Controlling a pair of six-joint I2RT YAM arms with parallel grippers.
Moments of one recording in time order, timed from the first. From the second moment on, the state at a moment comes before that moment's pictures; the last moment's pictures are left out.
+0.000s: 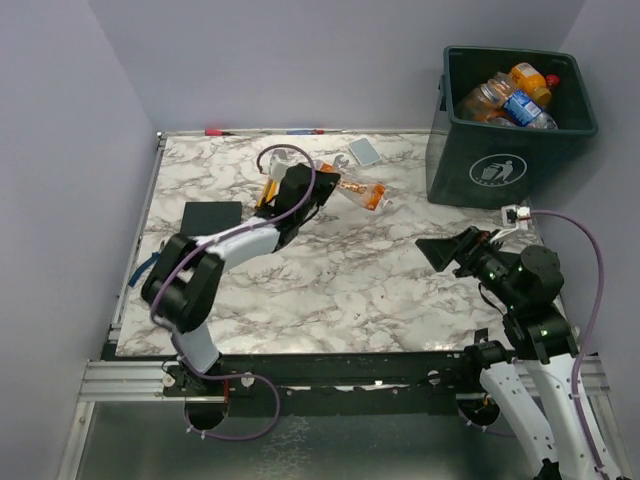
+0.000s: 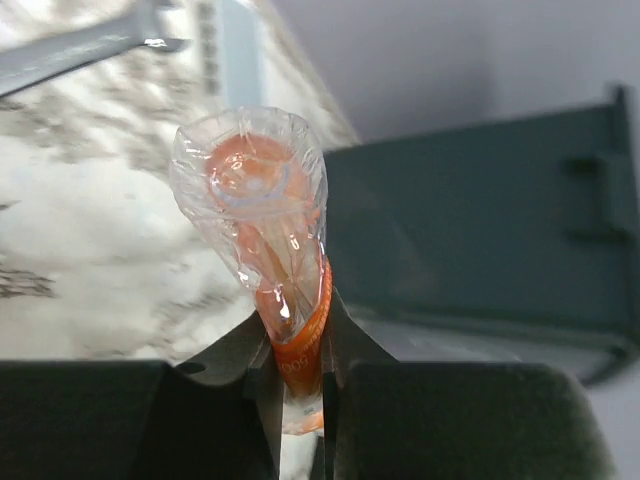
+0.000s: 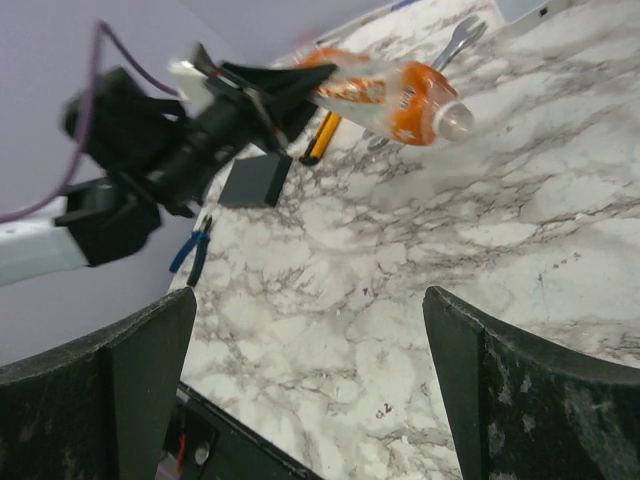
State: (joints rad) left arm -0.60 1.86 1.14 0.38 -0.29 -1.36; right arm 0.19 0.41 0.67 -0.36 -0.32 0.65
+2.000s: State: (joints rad) left arm -0.48 0.96 0.97 0.07 0.19 -0.79; right arm 0.71 1.06 1.19 -0.36 -0.13 0.41
